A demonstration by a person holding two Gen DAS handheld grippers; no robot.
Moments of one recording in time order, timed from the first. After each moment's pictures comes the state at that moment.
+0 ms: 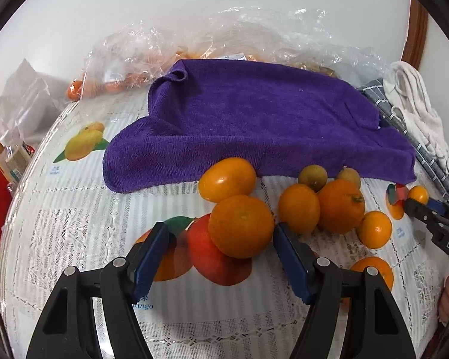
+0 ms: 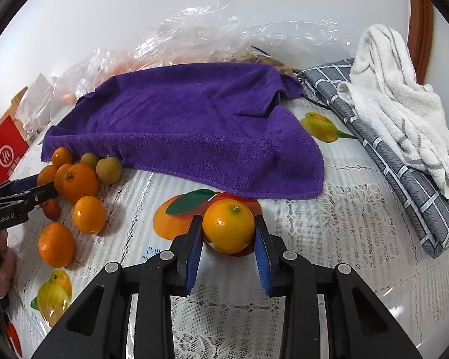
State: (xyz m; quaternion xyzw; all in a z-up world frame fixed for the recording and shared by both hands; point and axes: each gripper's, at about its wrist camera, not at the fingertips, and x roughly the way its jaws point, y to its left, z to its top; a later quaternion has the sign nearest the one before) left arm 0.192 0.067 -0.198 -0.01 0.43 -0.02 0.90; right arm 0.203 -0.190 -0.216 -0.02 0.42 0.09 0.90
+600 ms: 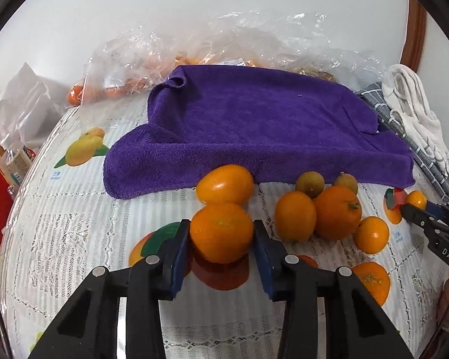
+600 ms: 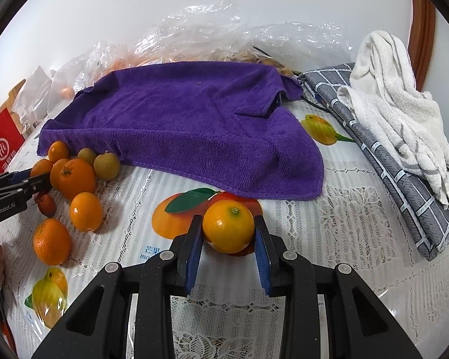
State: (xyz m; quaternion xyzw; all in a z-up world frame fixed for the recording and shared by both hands) left arm 0.192 0.066 -0.194 -0.01 0.42 -0.02 0.91; right arm 0.200 -0.186 -0.216 -0.04 0.41 0.09 0.91
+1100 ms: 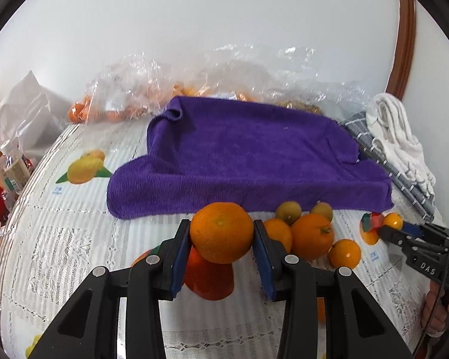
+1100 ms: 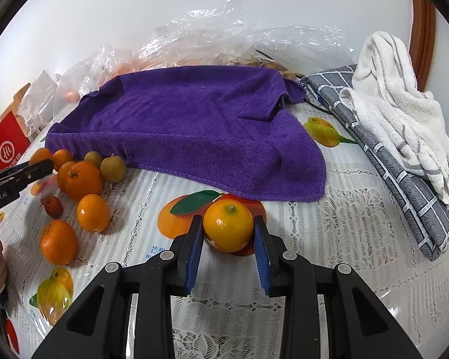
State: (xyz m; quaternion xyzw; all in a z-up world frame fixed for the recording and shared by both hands) left arm 0.178 0.070 -0.172 -0.05 0.36 -0.04 0.93; right arm 0.197 -0.189 -0.215 -0.03 0.41 0.10 0.91
